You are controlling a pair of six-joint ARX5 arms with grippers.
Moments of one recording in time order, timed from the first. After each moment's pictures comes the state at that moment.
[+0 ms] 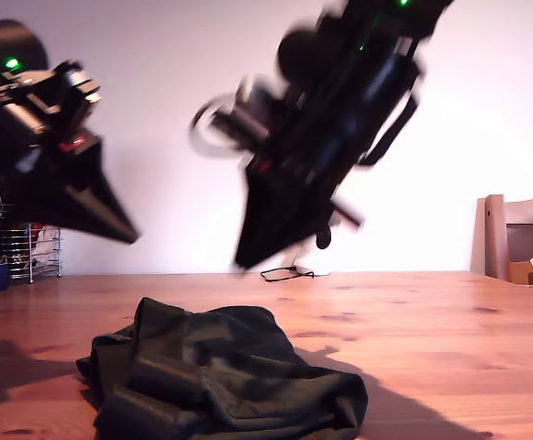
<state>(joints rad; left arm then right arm) -0.28 1.51 0.92 -0.40 0.68 0.09 0.63 1.76 1.25 -0.52 -0.38 0.04</state>
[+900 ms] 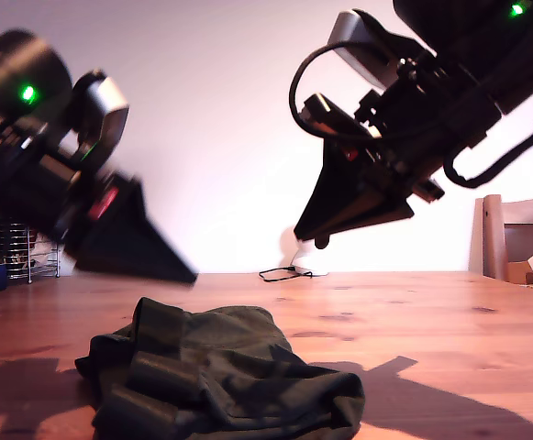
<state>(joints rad) -0.44 1.51 0.61 0.10 0.69 0.19 0.60 1.41 0.70 0.05 -0.32 0.05</state>
